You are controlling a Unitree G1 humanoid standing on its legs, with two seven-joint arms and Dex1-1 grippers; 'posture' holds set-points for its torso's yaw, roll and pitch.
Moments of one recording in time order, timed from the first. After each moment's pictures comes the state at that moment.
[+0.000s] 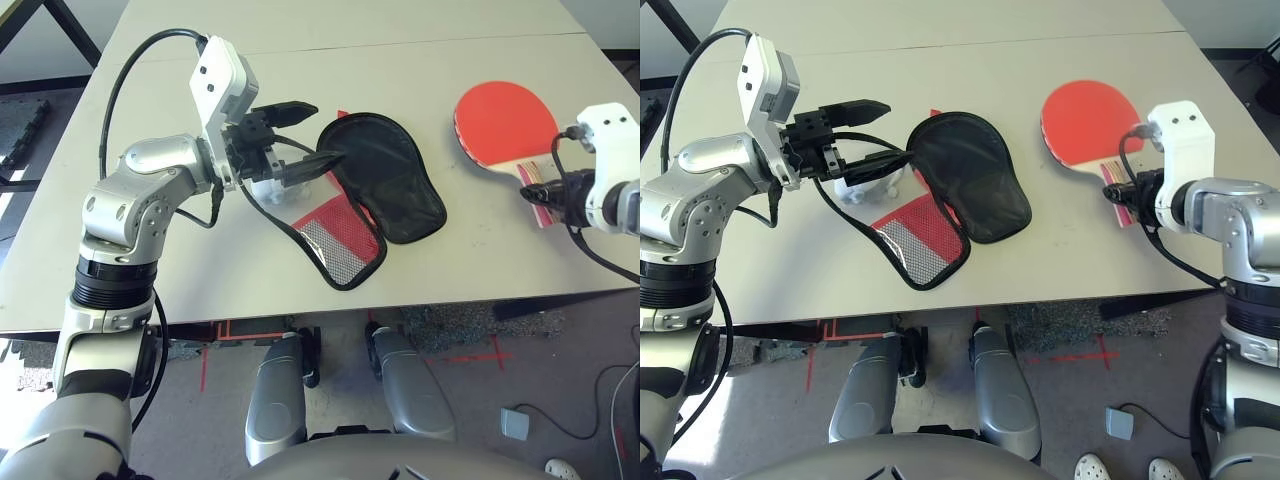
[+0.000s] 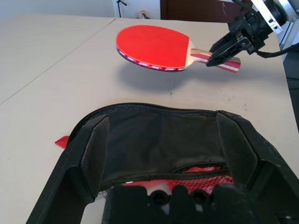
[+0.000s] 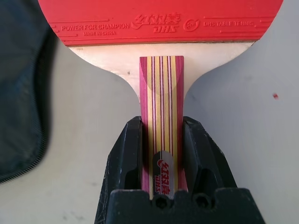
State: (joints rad) left arm -0.68 0.60 -0.02 -0.18 -0.54 0.62 -0.87; right arm -0.61 -0.72 -0.21 -0.18 0.36 1.35 0.44
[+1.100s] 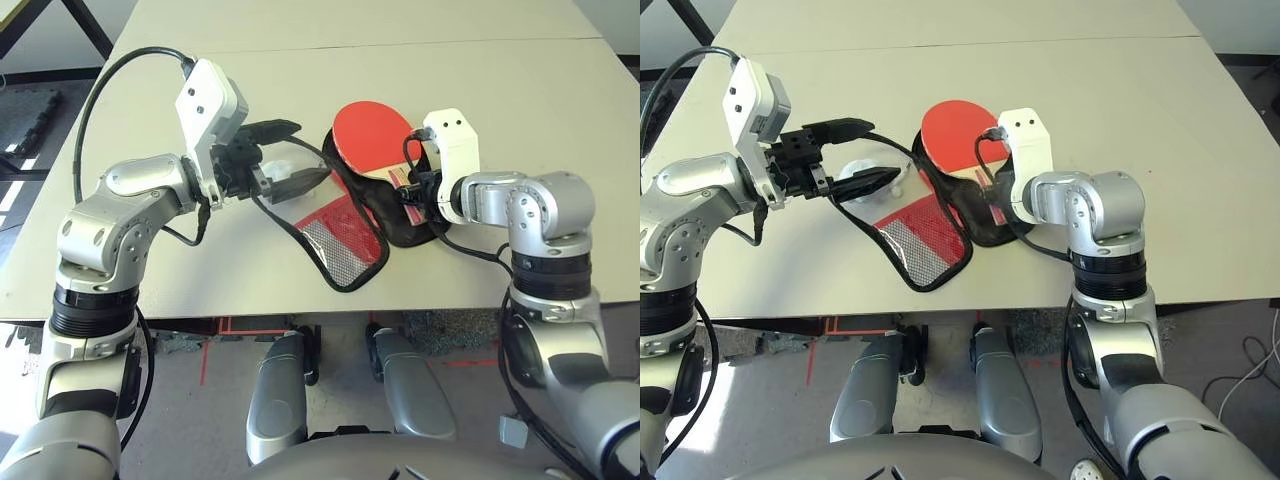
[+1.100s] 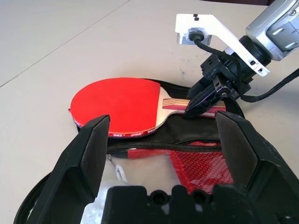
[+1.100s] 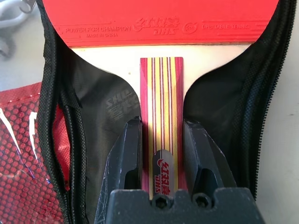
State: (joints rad) left arm -0.57 0.64 0.03 -0.34 -0.56 0.73 -0.80; right arm -0.74 -0.30 -0.01 -0.15 0.33 1.52 0.25
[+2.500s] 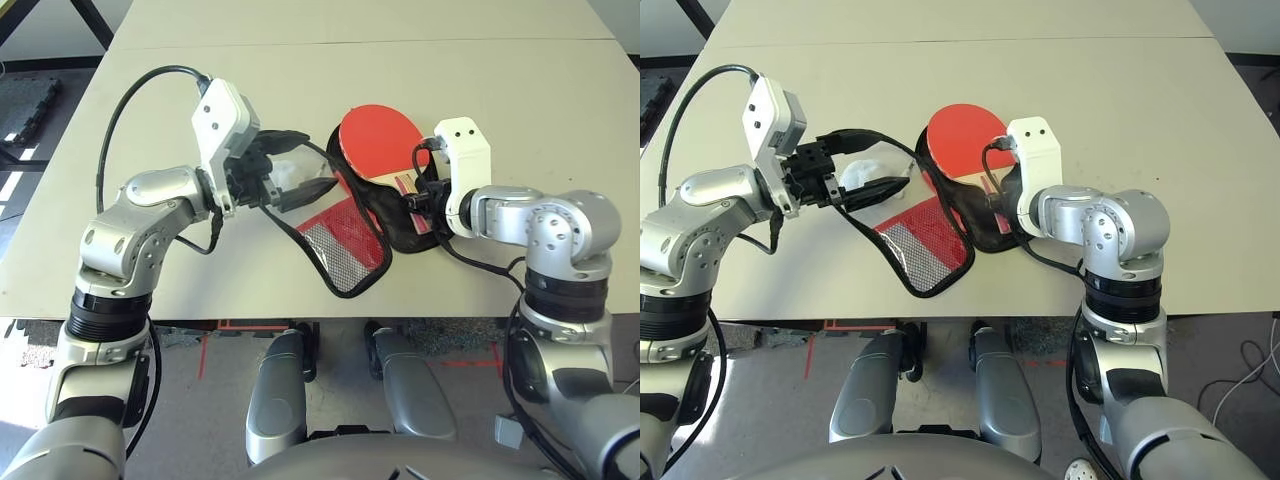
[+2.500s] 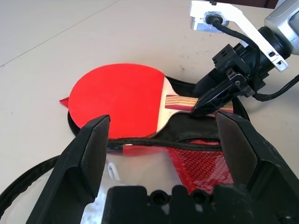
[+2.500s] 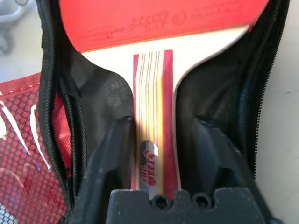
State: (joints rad) left arm -0.54 0.61 -0.01 -0.30 -0.54 0.65 -0.81; right arm -0.65 -0.31 -0.13 -0.30 0.66 1.60 -0.02
